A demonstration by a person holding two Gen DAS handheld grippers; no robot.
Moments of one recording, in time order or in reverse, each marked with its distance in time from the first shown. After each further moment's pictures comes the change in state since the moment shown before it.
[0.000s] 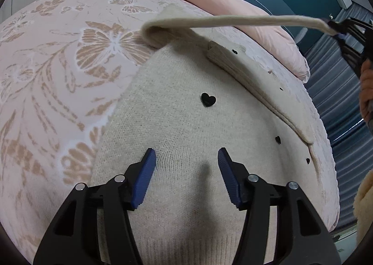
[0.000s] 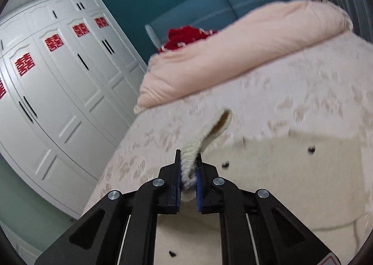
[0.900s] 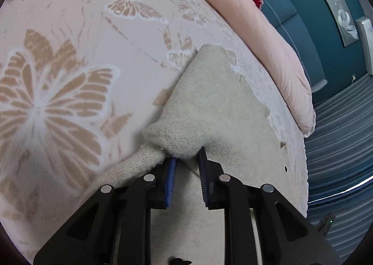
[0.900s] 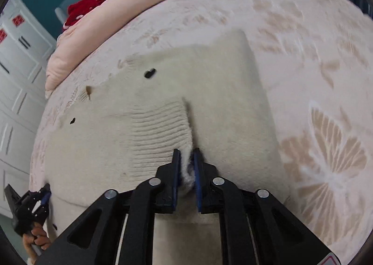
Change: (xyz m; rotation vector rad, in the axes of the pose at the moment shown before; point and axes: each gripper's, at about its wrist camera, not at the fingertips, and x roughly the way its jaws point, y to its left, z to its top) left arm 0.106 0.007 0.130 -0.273 -0.035 -0.050; right arm 0.024 -0.253 -0.115 0.296 0.247 -0.347
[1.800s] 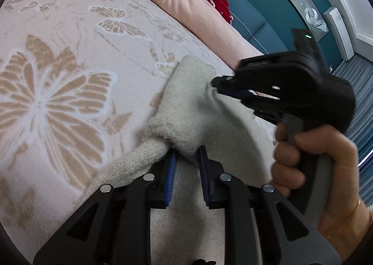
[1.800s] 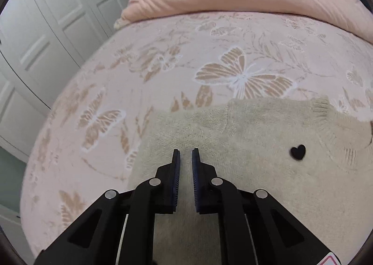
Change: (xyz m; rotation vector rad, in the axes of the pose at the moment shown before) left arm 0.003 0.015 -0.022 0.110 -0.169 -0.109; right arm 0.120 0.345 -0.033 -0.512 0.117 0.177
